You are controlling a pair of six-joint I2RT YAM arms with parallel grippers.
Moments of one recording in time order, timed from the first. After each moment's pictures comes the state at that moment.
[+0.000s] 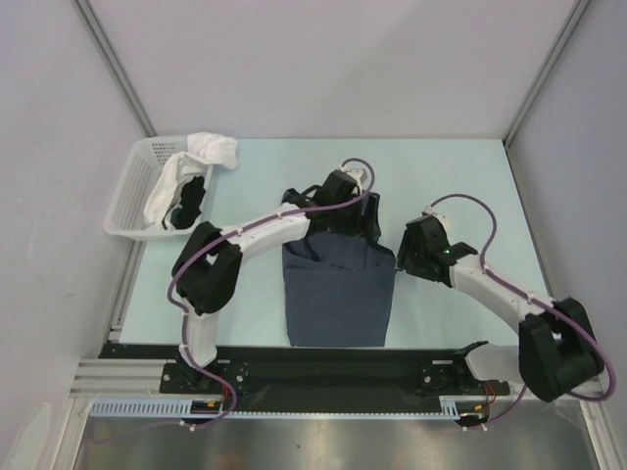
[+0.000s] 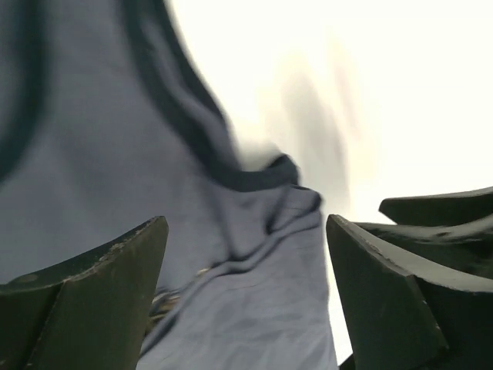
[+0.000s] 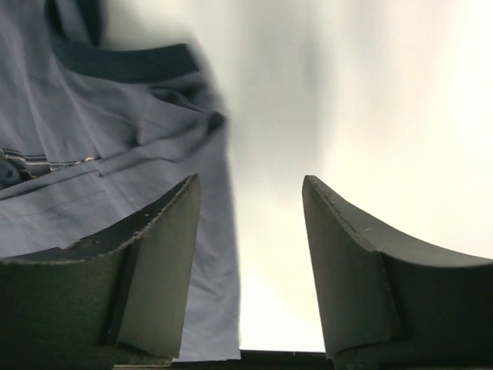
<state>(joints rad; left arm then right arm) -0.75 1.95 1.50 -0.30 0.14 -0.53 0.45 1.30 0.75 -0.44 0.22 0.67</state>
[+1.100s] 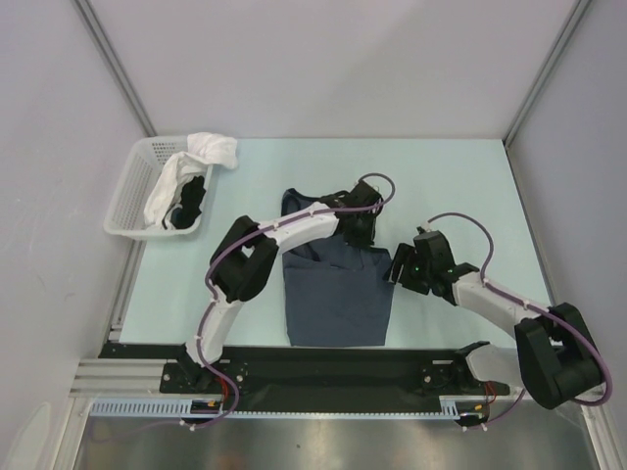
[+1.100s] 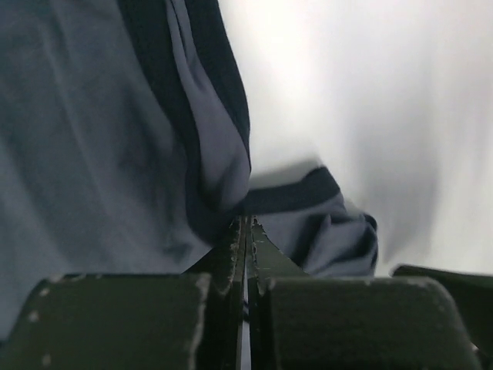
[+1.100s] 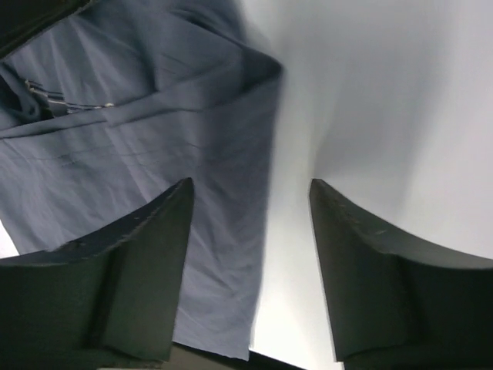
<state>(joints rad) -0.82 2.25 1.79 -0.55 0.04 -0.57 0.39 1.21 0.50 -0.18 -0.05 0.68</state>
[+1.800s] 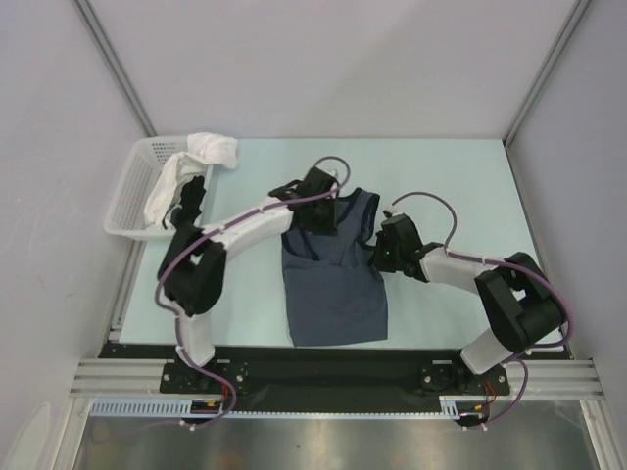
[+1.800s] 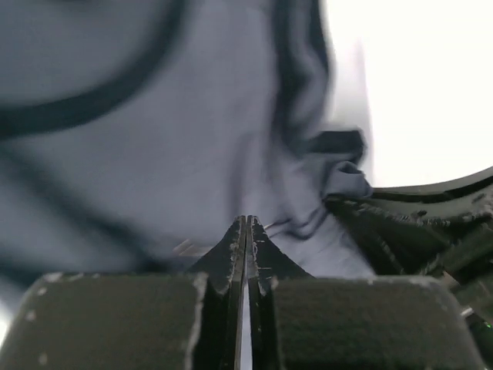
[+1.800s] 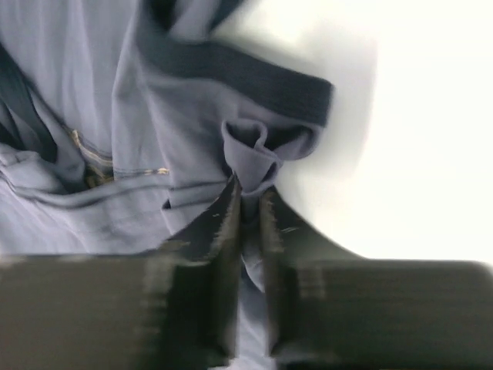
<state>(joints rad) -0.70 1.96 1.52 -0.51 0.05 -0.55 0.51 1.56 0.72 0.00 -0.01 0.59</state>
